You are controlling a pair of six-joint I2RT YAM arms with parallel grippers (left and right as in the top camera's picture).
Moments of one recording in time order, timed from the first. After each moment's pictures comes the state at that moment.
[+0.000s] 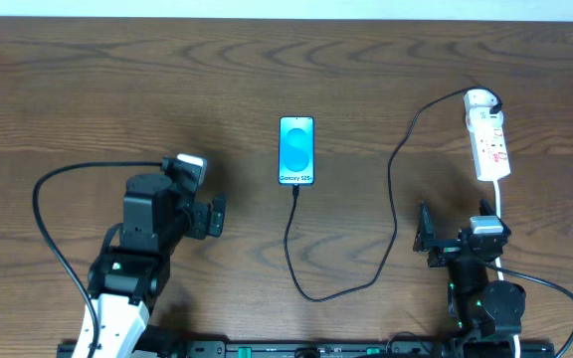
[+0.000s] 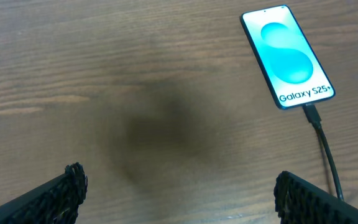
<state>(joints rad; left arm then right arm) -0.16 0.89 0.57 -0.42 0.08 0.07 0.04 0.01 0.01 -0.07 -0.03 -0.01</state>
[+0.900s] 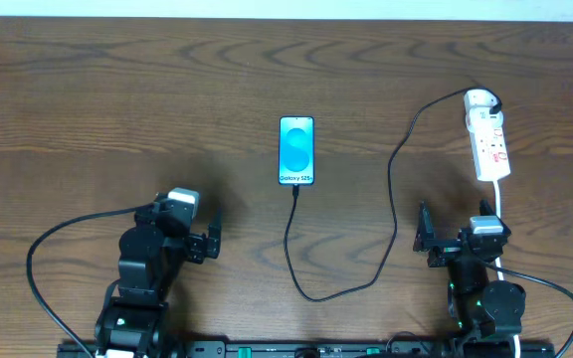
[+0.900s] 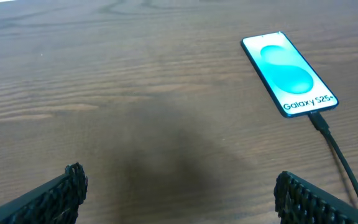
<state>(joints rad) -0.13 0.56 0.24 -0.18 0.09 0.07 0.04 0.01 0.01 -0.07 -0.03 -0.01</state>
